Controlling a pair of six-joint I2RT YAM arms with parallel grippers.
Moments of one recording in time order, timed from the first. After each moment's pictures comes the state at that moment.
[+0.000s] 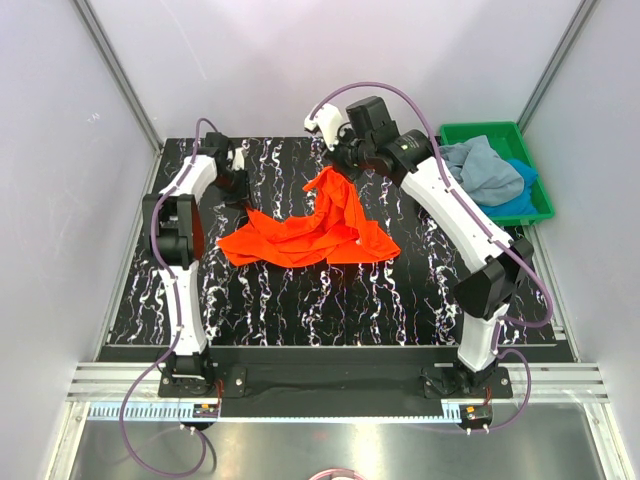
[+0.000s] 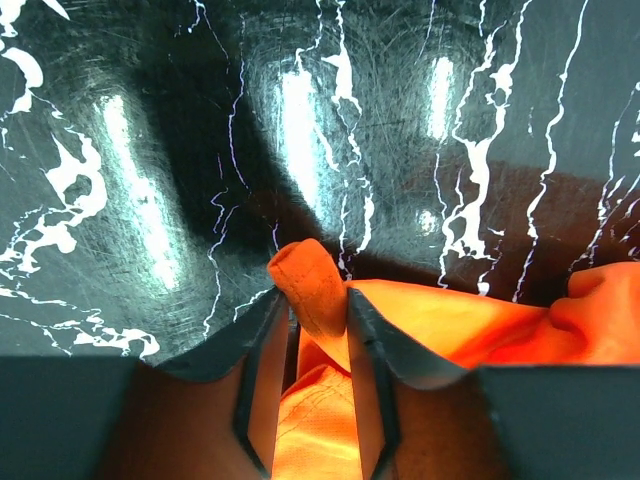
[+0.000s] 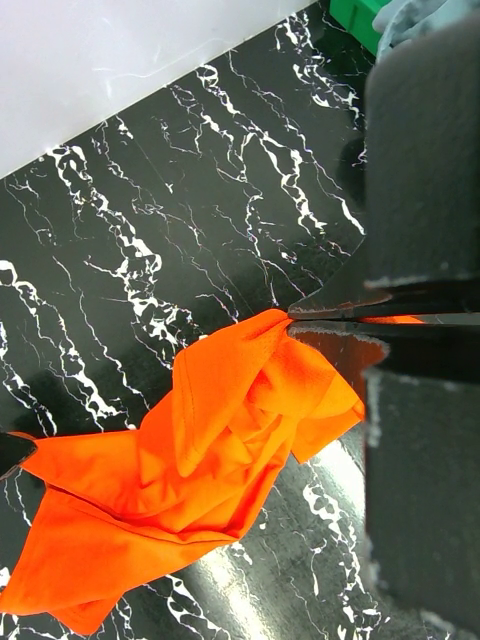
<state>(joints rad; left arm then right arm) -0.02 2.28 1.90 -0.86 0.30 -0.10 0.62 1.88 2.09 -0.86 -0.12 -0.41</state>
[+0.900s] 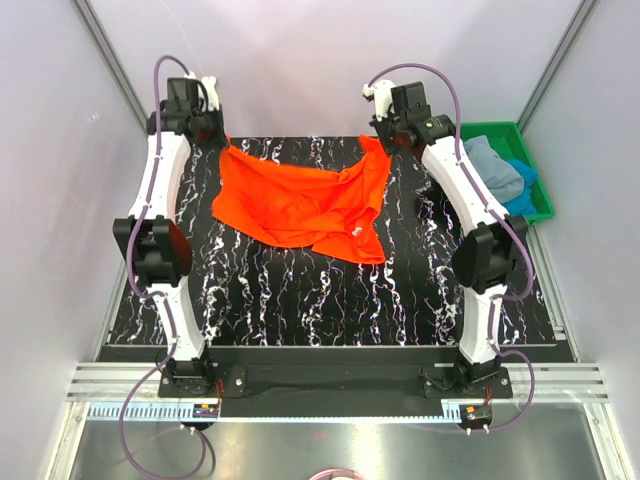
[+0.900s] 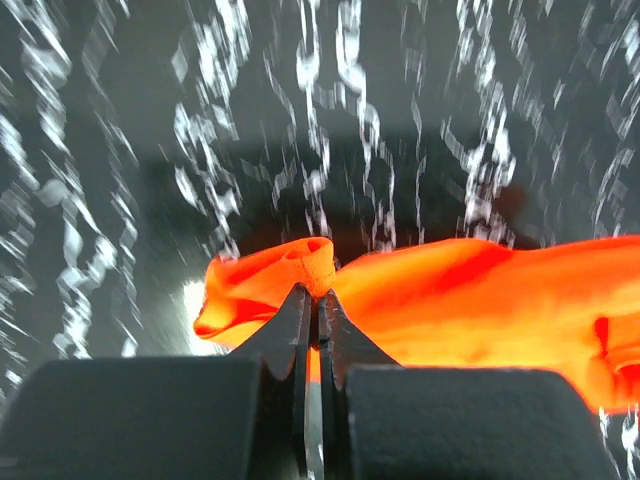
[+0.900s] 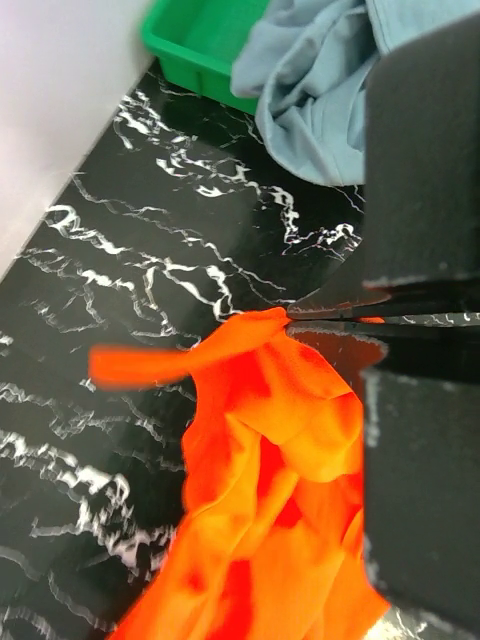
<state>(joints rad) -0.01 2.05 2.14 -0.87 0.21 -0.07 0.35 2.04 2.14 -0.75 0.01 -0.27</state>
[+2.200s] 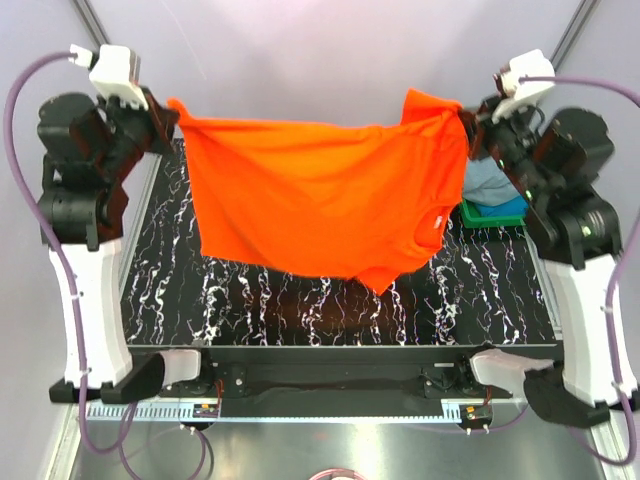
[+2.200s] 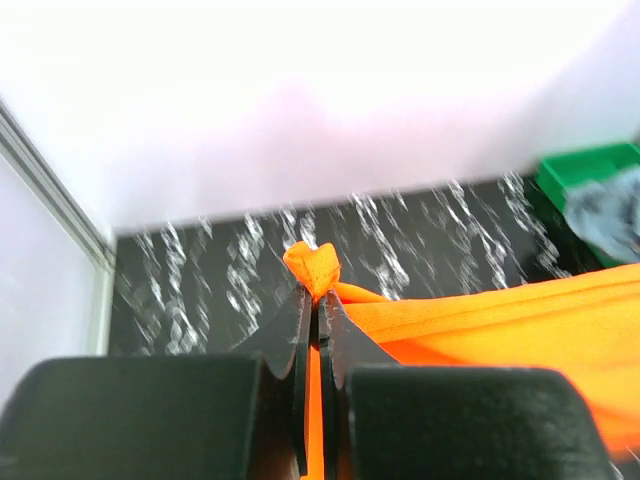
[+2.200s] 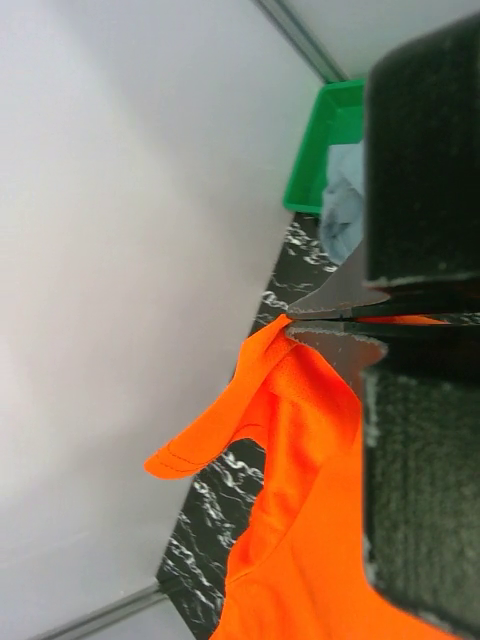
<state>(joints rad) -0.02 1.26 1.98 -0.81 0.22 -0.03 0.30 1.18 1.85 -0.64 -0.05 -0.16</state>
